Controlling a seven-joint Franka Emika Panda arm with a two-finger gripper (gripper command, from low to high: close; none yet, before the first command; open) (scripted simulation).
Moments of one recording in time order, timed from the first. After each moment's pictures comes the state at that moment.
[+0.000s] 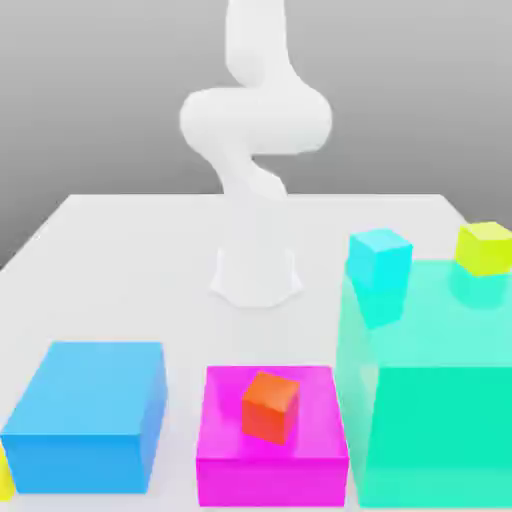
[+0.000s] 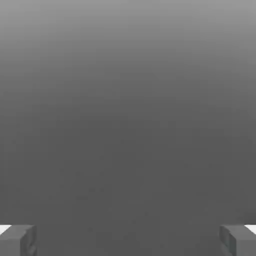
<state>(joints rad) -0.06 -0.71 0.02 -2.29 -0.01 2.32 0.88</state>
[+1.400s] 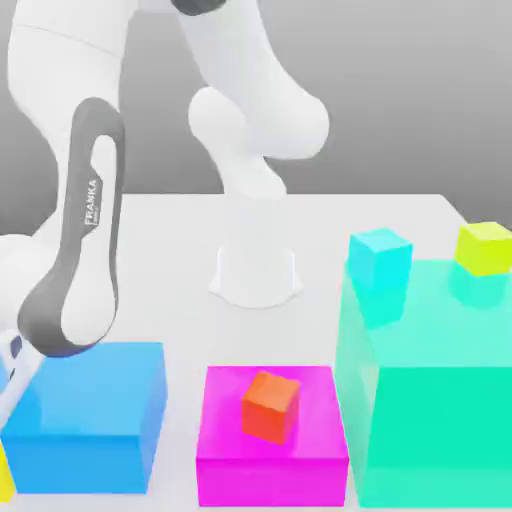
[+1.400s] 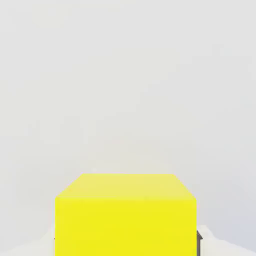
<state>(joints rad) -0.54 0.55 -0.06 -2.18 0.08 2.73 1.71</state>
